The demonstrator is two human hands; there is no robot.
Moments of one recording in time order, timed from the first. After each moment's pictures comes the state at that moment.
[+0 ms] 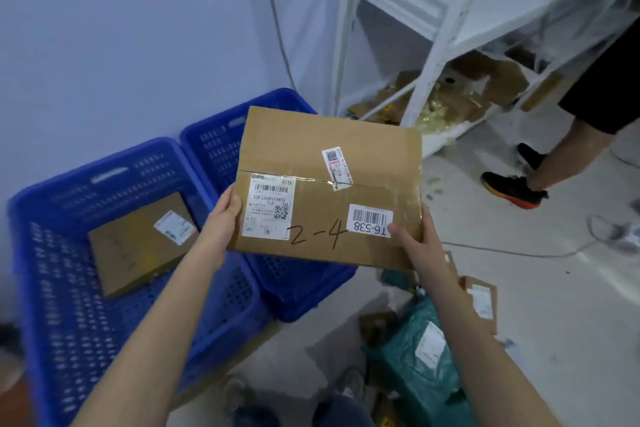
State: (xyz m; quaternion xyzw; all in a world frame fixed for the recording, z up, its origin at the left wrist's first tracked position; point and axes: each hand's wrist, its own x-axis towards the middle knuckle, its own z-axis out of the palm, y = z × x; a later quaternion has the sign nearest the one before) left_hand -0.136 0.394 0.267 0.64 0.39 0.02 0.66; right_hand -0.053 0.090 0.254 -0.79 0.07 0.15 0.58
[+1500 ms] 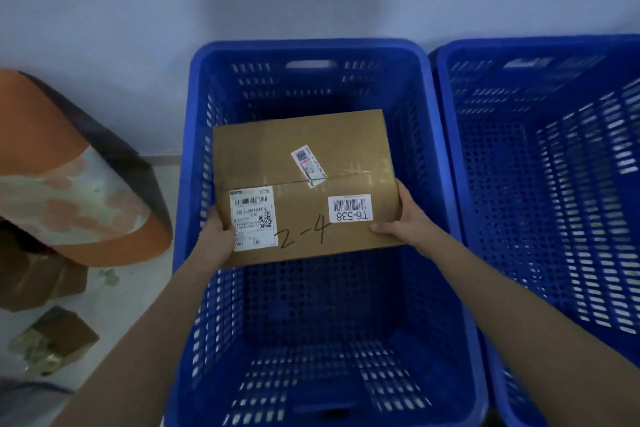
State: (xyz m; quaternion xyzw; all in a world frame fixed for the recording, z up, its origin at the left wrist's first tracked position) left_hand -0.323 0.738 0.009 0.56 0.66 -0.03 0.50; right_hand -0.052 0.572 0.021 -0.75 -0.18 0.56 0.30
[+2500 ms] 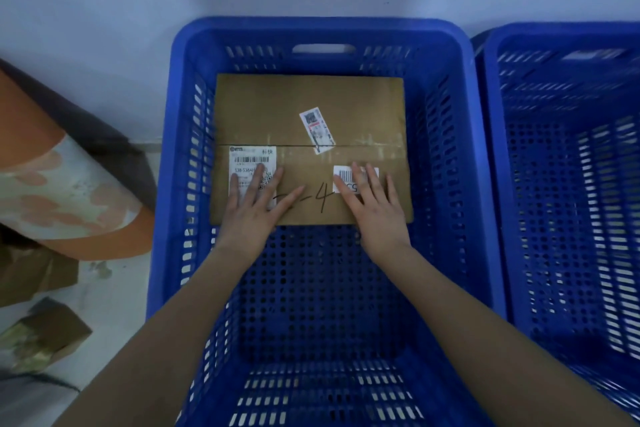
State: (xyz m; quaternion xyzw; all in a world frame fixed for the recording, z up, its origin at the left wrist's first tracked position) left_hand -0.268 0.761 -0.038 0.92 0.30 -0.27 0.02; right_hand -0.083 0.637 -0.044 -0.77 -0.60 0.17 -0.14
